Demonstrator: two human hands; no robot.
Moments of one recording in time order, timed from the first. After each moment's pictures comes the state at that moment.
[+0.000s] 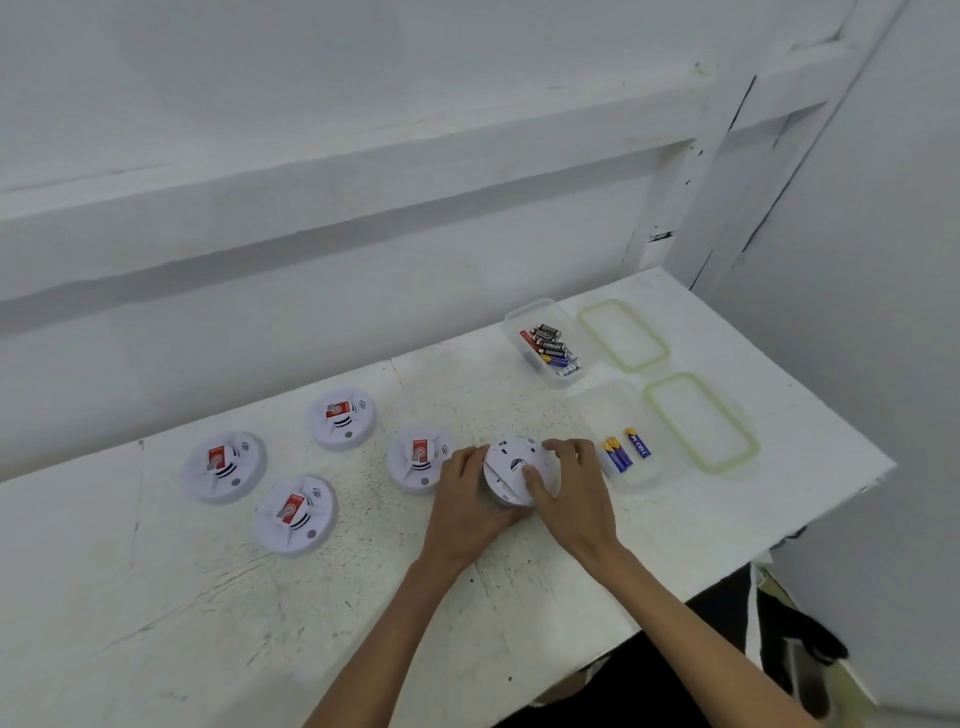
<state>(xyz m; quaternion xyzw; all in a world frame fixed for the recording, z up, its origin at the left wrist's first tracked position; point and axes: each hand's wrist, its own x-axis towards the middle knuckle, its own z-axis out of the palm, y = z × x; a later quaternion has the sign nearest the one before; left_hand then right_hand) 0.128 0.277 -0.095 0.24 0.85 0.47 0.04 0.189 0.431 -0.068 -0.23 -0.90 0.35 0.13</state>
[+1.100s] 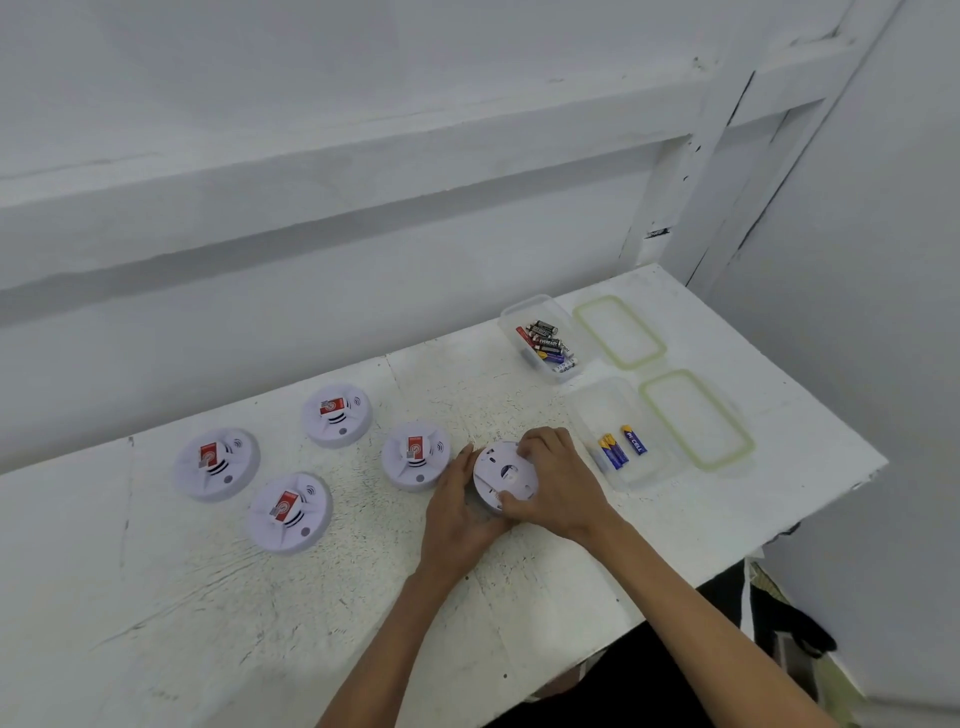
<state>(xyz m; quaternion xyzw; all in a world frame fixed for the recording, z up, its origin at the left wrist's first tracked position) 0.142 0.267 -0.113 0.12 0.82 0.54 0.14 0.173 0.436 -0.049 -0.06 -0.97 0.25 0.03</state>
